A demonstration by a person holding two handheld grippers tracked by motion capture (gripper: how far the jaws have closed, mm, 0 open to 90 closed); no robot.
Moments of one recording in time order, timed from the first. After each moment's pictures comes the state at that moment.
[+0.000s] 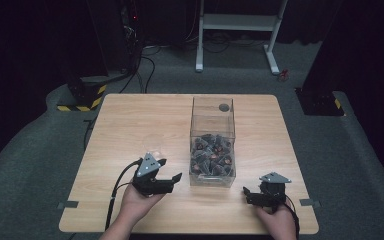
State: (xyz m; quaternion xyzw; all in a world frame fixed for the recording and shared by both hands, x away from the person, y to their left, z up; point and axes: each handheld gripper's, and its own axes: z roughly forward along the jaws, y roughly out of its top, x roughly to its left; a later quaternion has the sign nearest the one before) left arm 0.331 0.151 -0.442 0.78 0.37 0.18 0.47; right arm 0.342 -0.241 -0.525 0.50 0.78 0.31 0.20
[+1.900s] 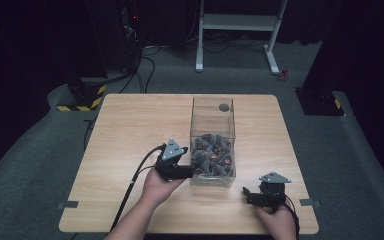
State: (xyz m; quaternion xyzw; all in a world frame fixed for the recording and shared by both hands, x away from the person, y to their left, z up) left arm 0.373 0.098 -0.431 0.78 0.35 0.17 0.49; right arm 0.342 -0.241 -0.525 0.49 0.79 0.32 0.20
